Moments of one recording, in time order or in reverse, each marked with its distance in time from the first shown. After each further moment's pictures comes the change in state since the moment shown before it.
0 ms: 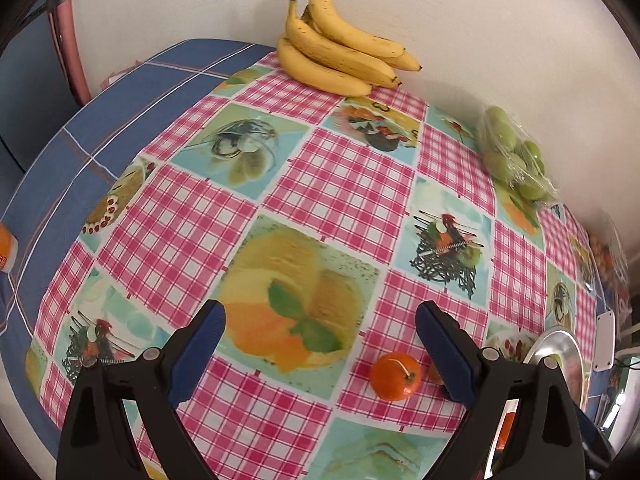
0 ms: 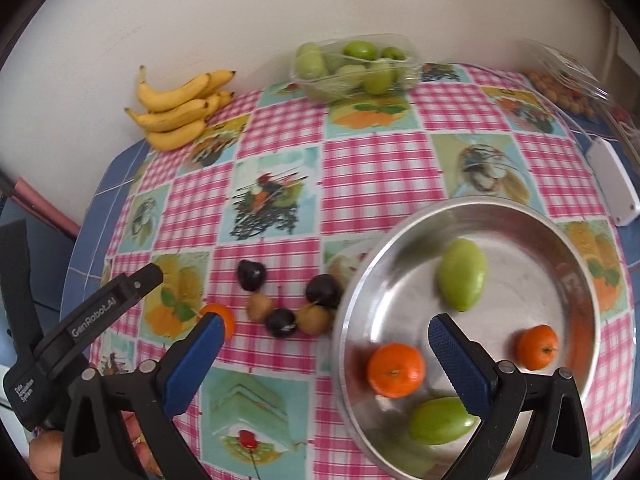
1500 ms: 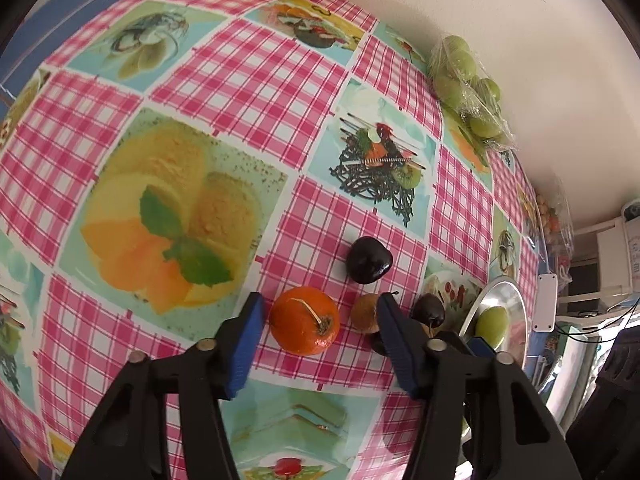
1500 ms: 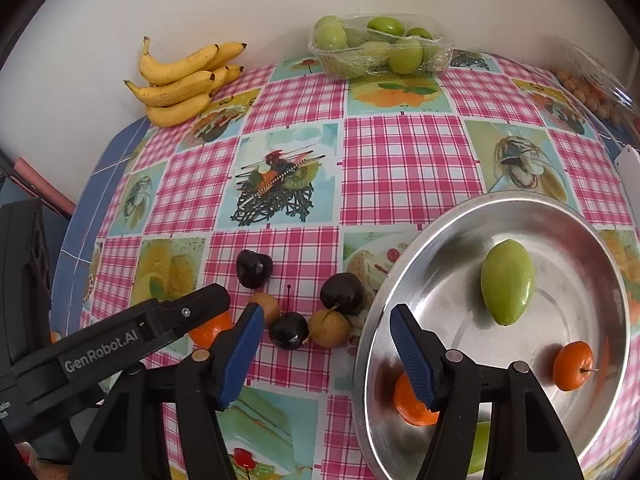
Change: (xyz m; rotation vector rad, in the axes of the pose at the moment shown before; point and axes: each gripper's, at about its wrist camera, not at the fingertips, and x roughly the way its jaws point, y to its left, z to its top) left arm 0.044 -0.028 -0.021 -0.034 0.299 -0.289; right arm 0.040 0.008 0.001 -0.041 0.045 0.001
